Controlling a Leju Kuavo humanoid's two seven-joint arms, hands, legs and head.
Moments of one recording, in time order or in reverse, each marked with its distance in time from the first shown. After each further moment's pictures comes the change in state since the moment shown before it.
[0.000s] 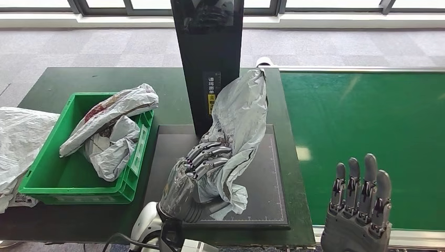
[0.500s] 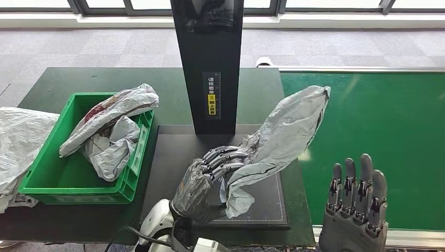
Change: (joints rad) left arm -0.037 -0.002 -0.045 0.056 -0.001 -0.045 0.013; right arm 0.000 0.000 0.000 0.005 -0.002 0.015 0.000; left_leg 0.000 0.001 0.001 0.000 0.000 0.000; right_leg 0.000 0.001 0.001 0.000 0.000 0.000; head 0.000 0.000
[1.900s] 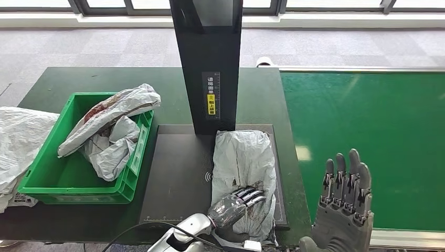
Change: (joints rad) left arm -0.222 -0.055 -0.096 0.832 -0.318 -0.074 0.247; right arm -0.045 0.000 0.000 0.092 0.045 -0.072 -0.001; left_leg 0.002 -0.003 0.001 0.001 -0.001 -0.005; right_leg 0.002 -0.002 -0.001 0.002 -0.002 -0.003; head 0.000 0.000
